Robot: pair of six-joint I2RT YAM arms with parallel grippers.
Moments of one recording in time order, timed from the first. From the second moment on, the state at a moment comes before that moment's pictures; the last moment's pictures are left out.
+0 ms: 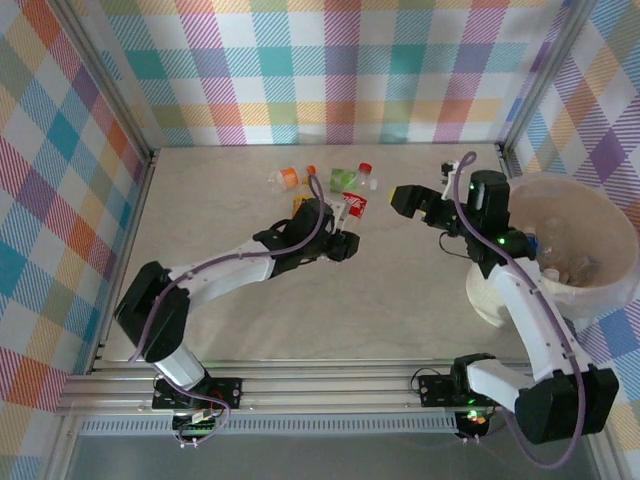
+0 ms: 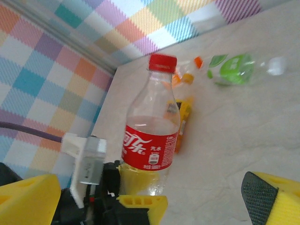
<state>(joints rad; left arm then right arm) -0.80 1.61 1.14 -0.15 0.06 -0.37 0.18 1.11 1.04 -0.36 -0.59 0.54</state>
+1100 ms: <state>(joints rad) -0.80 1.47 1.05 0.29 0.58 -0.54 0.32 1.22 1.08 -0.01 -0.87 0.61</state>
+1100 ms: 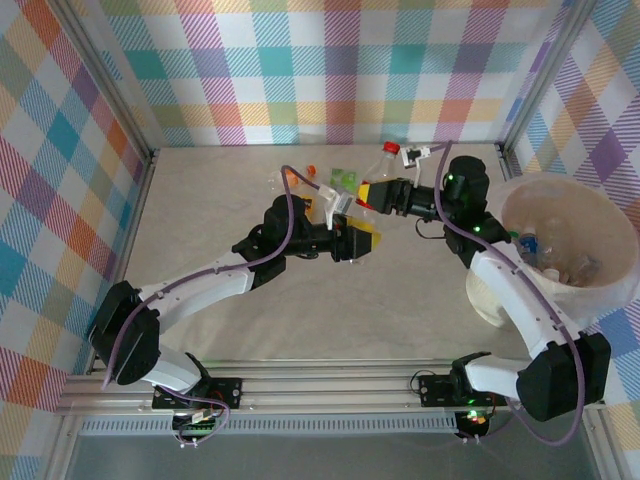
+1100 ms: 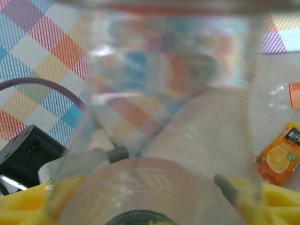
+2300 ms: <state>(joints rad) -0.80 1.59 1.20 -0.02 0.25 -0.61 0.30 0.96 1.37 -0.49 0.22 0.06</state>
